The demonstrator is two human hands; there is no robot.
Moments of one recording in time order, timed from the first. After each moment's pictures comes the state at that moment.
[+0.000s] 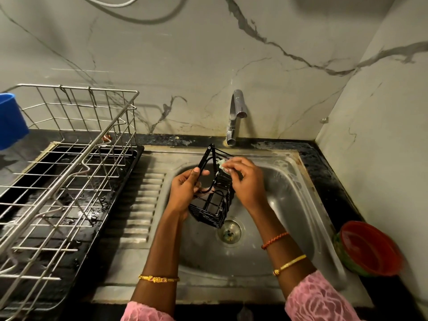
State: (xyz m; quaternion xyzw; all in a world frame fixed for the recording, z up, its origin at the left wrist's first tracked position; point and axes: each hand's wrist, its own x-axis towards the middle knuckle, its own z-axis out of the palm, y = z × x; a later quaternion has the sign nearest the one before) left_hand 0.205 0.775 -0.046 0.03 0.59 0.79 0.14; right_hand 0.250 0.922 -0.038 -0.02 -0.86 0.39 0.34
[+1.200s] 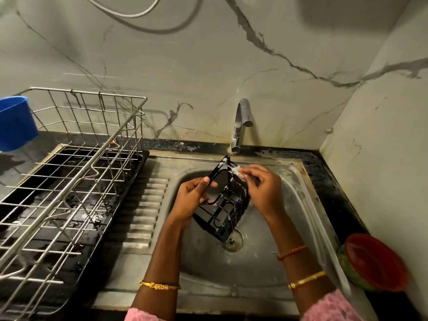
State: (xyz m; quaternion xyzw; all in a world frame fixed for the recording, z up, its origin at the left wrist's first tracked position) left_hand 0.200 0.769 -0.055 0.12 0.64 0.74 0.17; right_hand 0.261 0.939 -0.023 -0.05 -0.86 0.39 0.32
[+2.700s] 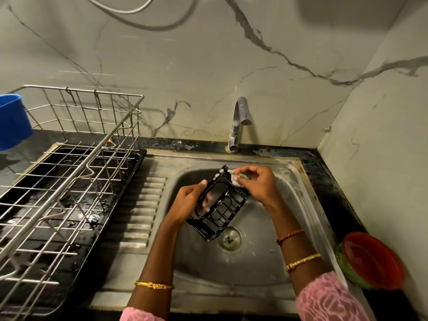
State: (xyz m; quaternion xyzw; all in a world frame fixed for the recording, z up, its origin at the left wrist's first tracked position) left_hand 0.199 0.766 -0.063 0.13 0.71 0.67 0.18; right_hand 0.238 0.955 -0.033 -0.12 -0.79 0.59 0.14
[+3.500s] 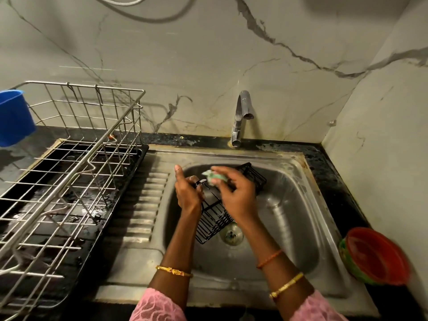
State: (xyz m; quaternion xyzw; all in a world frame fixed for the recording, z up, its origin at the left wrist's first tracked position) left_hand 0.190 0.792 -0.085 -0.14 0.60 0.79 0.05; right_hand 0.263 0.881 -0.035 -0.03 -0.81 0.53 0.27
